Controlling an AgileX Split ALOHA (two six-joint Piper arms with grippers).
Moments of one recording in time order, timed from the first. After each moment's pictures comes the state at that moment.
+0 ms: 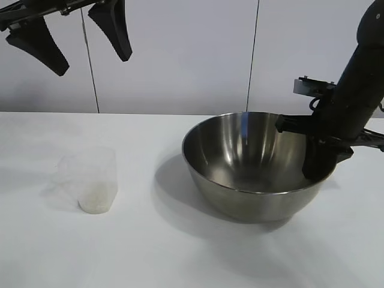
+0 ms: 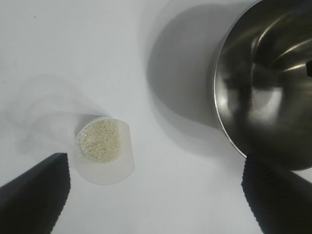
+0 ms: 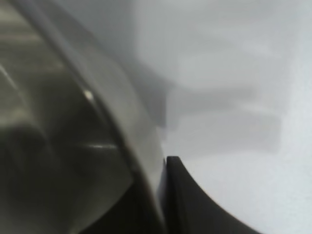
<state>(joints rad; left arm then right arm) -0.37 1.77 -1.57 -0.26 1.07 -0.04 0.08 1.98 -1.26 0.30 0.76 -0.15</state>
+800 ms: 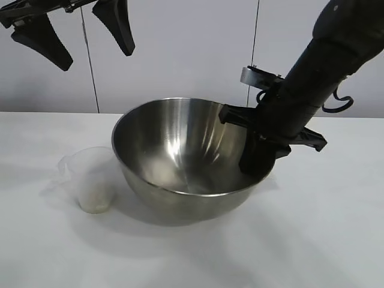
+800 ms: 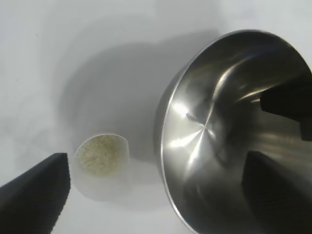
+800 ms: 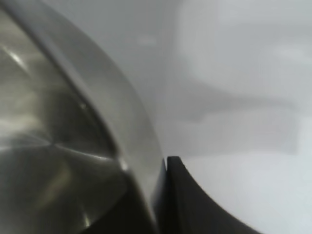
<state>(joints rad) -0.37 1.77 -1.57 -0.26 1.02 -0.04 0.28 1.99 -1.26 0.44 0.68 -0.22</state>
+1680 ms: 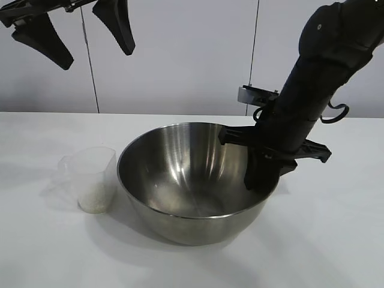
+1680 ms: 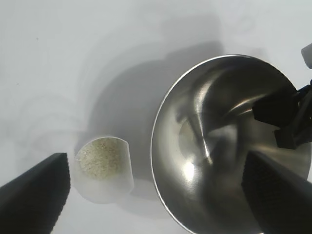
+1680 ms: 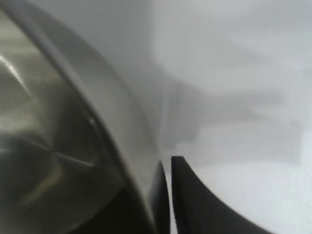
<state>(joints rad) -0.37 1.77 -1.57 -0.26 1.01 -0.03 0.29 2.02 -1.26 0.33 0.69 -0.10</state>
